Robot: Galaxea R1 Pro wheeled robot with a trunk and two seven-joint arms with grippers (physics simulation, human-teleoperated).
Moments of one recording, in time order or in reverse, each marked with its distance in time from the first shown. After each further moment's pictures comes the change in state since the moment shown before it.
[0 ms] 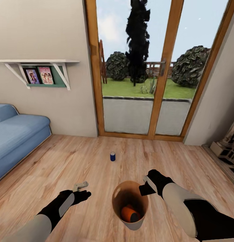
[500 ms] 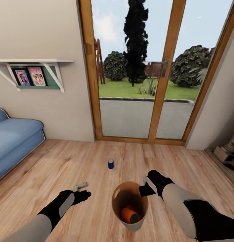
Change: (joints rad) left arm 0.000 0.000 0.000 0.000 0.000 0.000 0.000; right arm 0.006 0.001 0.000 0.000 0.000 0.000 0.000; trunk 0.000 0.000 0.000
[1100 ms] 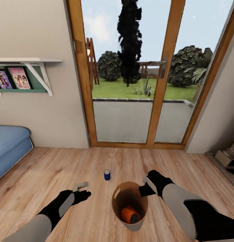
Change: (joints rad) left arm 0.000 0.000 0.000 0.000 0.000 -0.003 0.000; right arm 0.000 0.000 0.002 0.000 0.003 0.000 0.001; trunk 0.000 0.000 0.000
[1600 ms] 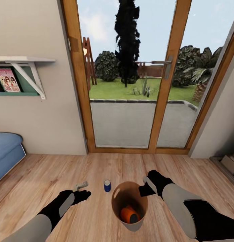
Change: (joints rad) left arm 0.000 0.000 0.000 0.001 0.000 -0.008 0.000; right arm 0.000 0.000 -0.005 0.000 -0.006 0.000 0.001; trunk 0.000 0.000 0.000
